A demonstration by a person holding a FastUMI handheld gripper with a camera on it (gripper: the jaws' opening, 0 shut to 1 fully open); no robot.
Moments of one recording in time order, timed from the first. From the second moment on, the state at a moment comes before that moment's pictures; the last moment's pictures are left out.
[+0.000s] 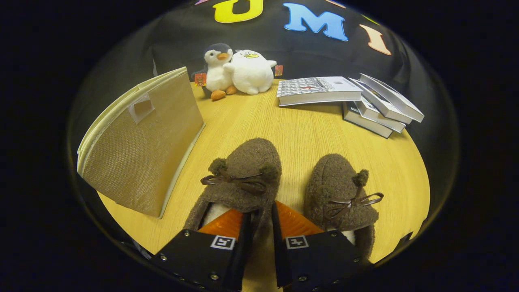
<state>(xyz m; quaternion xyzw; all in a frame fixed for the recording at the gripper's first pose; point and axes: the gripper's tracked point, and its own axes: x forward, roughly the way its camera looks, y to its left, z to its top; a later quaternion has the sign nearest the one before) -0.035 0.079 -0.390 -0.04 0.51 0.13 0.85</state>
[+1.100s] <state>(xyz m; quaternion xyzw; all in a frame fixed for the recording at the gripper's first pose) 0.005 0.111 -0.277 0.17 0.50 0.09 0.84</state>
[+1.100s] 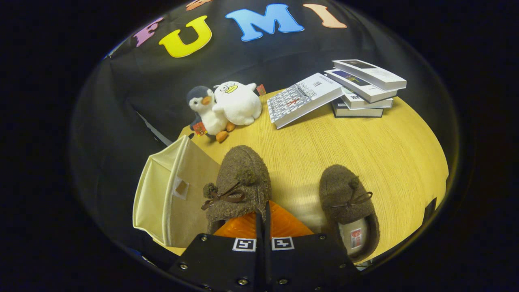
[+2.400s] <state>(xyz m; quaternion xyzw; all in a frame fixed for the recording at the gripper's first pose) 0.043 0.302 -0.212 0.19 0.45 0.17 0.86</state>
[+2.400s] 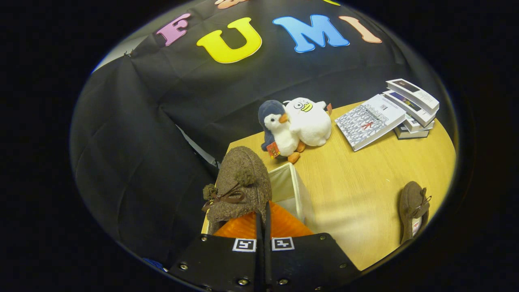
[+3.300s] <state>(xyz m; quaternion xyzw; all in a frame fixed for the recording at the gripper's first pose) 0.013 0.359 -0.284 0.16 0.50 0.16 0.83</state>
